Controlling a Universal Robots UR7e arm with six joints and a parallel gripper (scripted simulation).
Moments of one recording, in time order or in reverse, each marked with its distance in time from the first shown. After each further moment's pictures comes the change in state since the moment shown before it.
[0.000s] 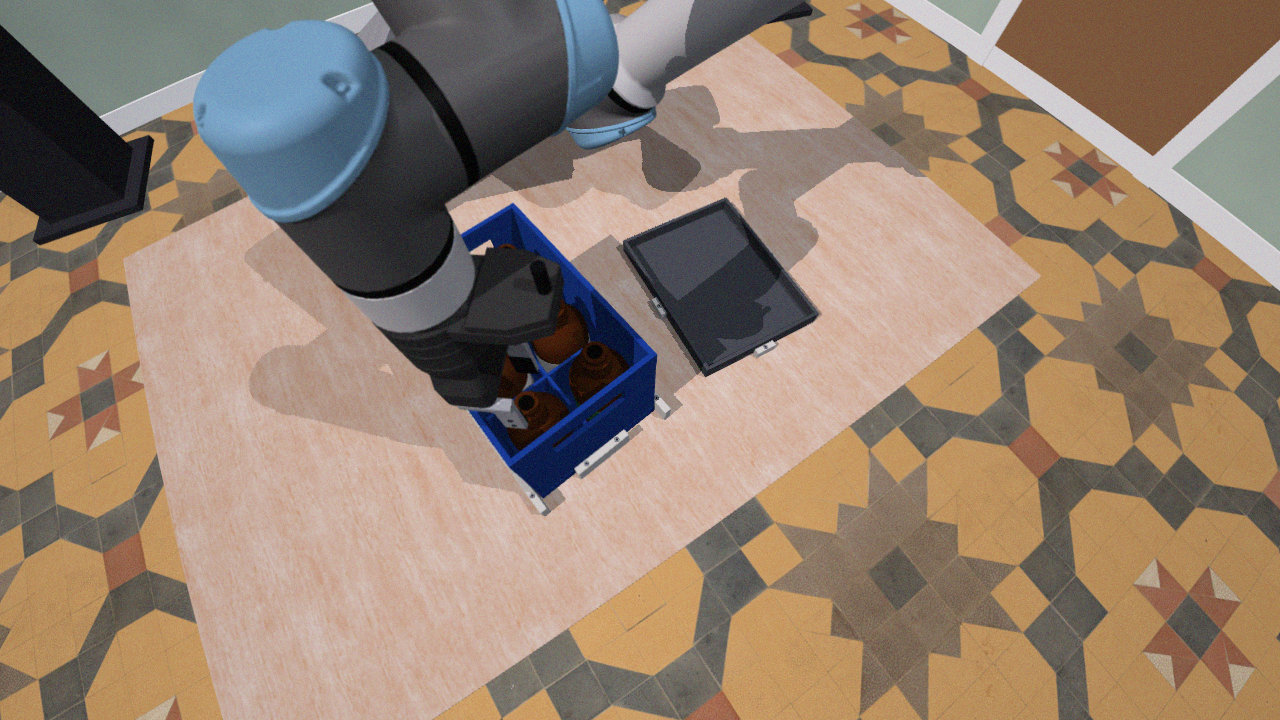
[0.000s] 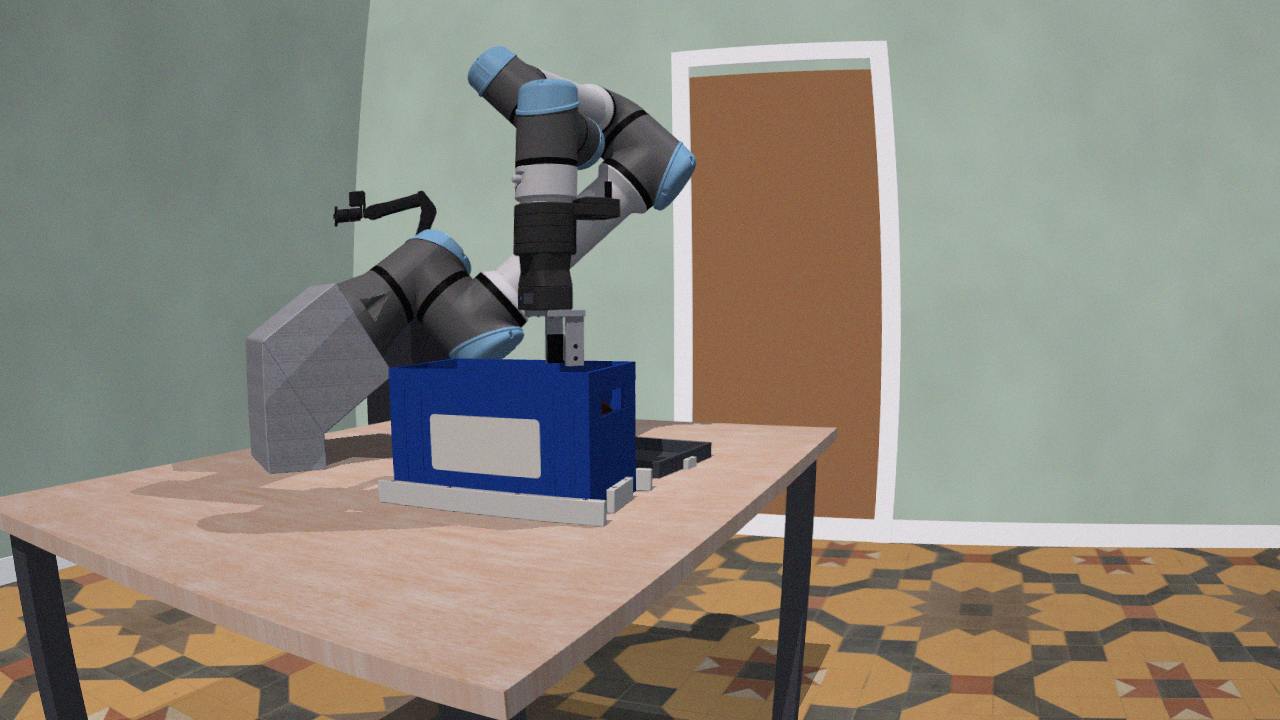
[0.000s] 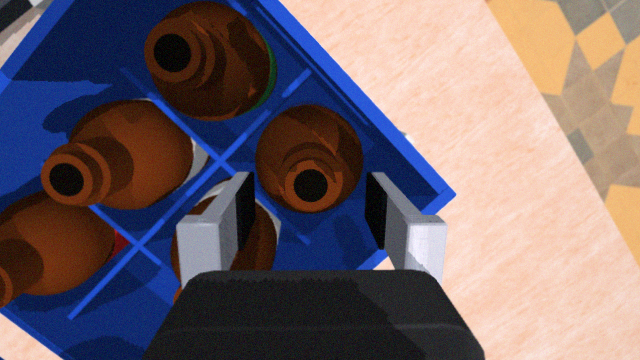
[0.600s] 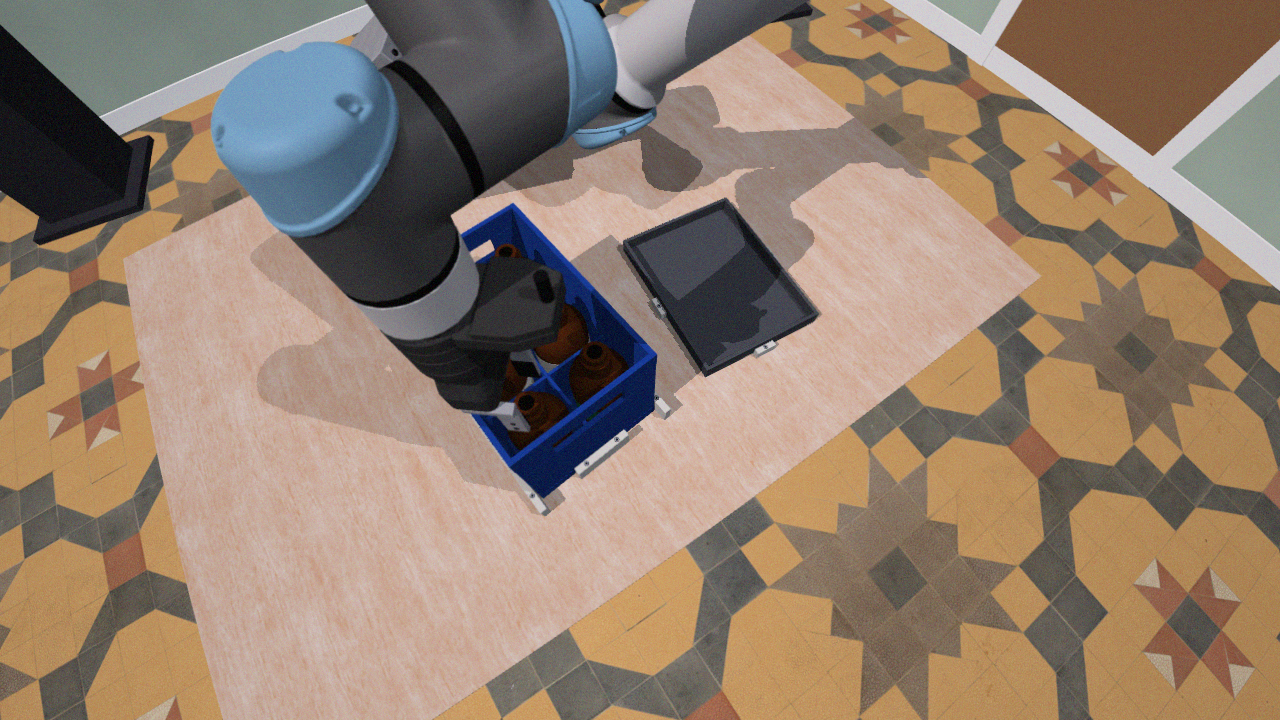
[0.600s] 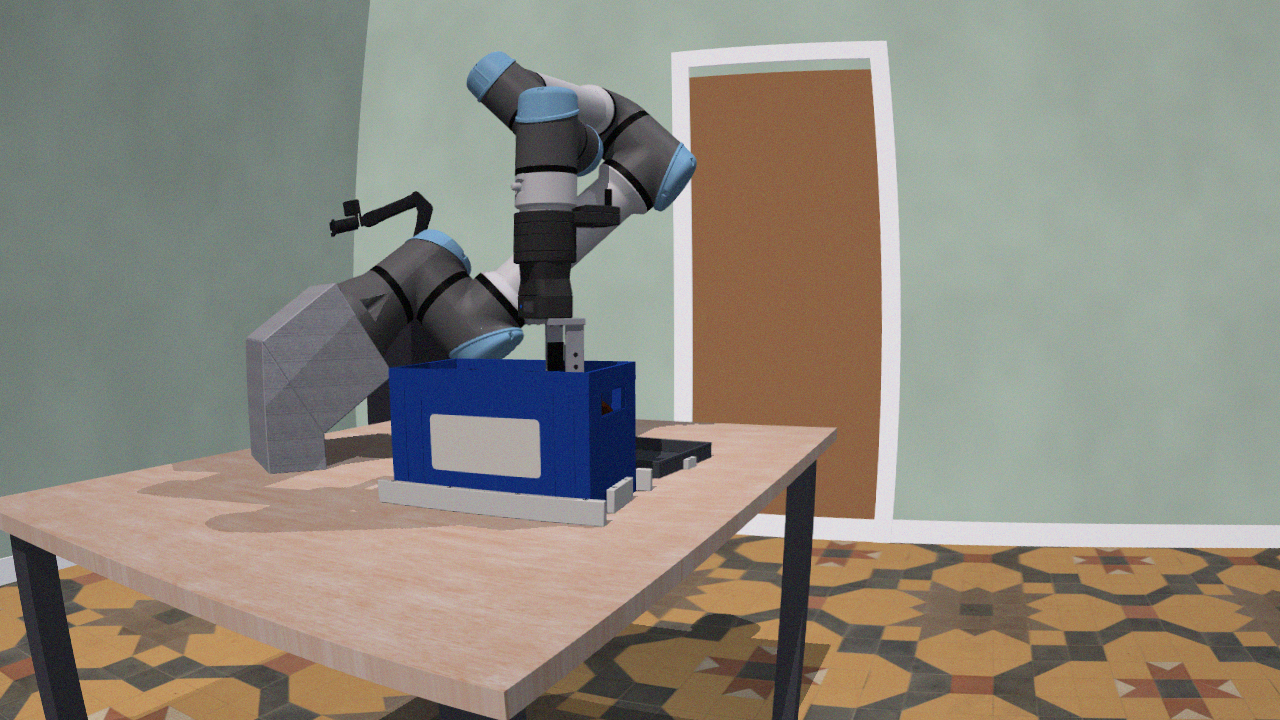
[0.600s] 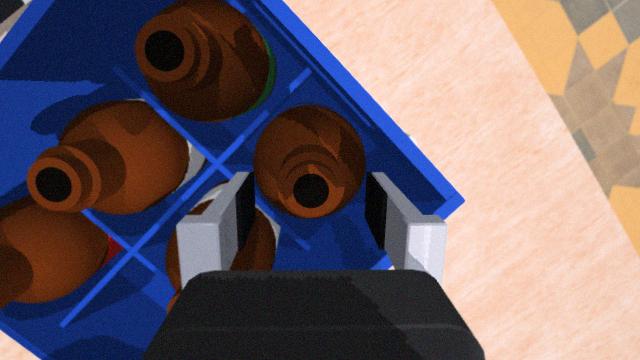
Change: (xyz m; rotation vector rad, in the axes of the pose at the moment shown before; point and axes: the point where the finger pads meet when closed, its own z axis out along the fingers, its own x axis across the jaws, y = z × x) arm 0.000 0.000 0.010 0.000 0.000 0.000
